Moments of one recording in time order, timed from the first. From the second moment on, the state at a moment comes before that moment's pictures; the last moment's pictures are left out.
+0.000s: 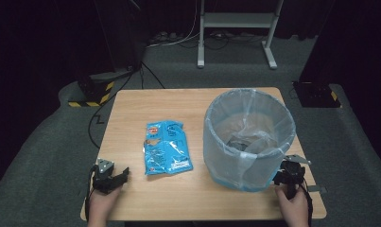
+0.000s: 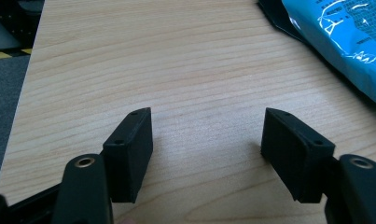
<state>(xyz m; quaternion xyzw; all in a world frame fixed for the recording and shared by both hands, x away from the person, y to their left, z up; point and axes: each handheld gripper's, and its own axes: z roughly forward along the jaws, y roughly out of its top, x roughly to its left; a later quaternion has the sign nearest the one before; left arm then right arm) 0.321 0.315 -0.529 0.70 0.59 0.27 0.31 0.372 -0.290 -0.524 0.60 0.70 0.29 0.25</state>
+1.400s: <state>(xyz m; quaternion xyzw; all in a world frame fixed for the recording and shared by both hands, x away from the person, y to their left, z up) 0.341 0.237 -0.518 0.74 0.54 0.21 0.35 0.354 -0.286 -0.524 0.56 0.74 0.30 0.24</state>
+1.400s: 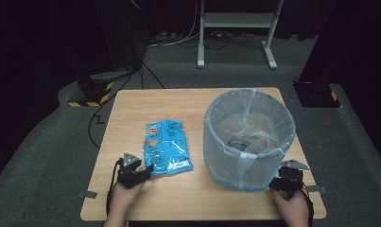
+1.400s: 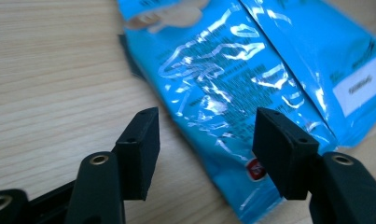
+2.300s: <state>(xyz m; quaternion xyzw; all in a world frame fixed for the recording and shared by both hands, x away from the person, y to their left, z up) 0.314 0.243 -0.496 0.73 0.52 0.21 0.39 0.354 -0.286 -0.524 0.56 0.74 0.30 0.24</state>
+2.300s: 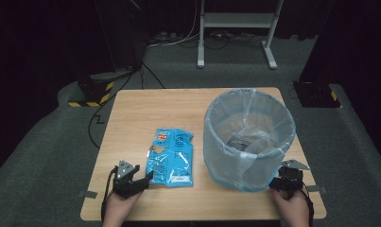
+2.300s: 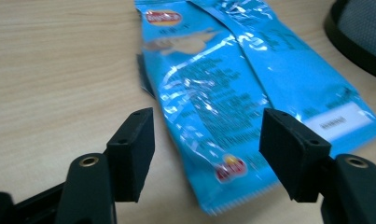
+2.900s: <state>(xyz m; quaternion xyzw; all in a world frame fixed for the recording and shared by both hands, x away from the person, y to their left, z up) 0.366 0.233 -0.519 0.75 0.53 0.17 0.36 0.353 -0.285 -0.524 0.56 0.74 0.30 0.24</state>
